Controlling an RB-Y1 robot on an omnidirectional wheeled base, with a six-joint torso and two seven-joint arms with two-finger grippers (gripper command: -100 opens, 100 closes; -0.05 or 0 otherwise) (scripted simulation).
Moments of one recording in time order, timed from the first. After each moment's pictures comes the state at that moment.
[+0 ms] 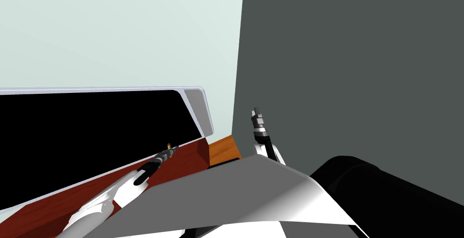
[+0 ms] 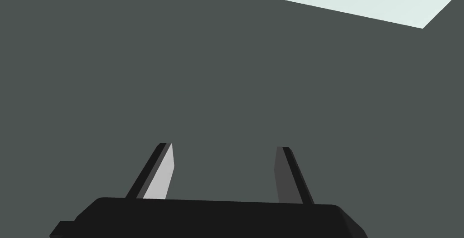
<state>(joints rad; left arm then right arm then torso) 0.05 0.73 -0.25 -1.00 -0.42 -0.05 -0.31 0.51 0.02 -0.01 -2.26 0.10 -0.38 0.01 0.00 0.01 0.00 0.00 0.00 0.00</state>
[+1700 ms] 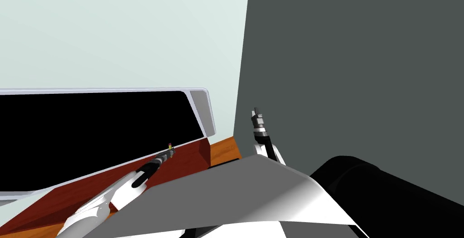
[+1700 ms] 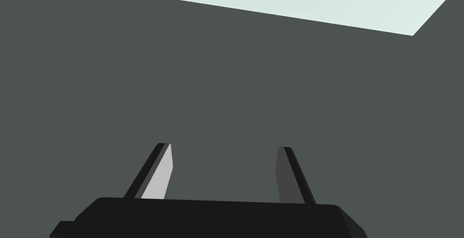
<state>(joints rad) 0.08 0.74 -0.26 -1.04 -0.42 -0.06 -0.30 0.51 0.02 -0.01 -2.26 0.10 -0.38 0.01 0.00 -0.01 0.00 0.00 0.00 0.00</state>
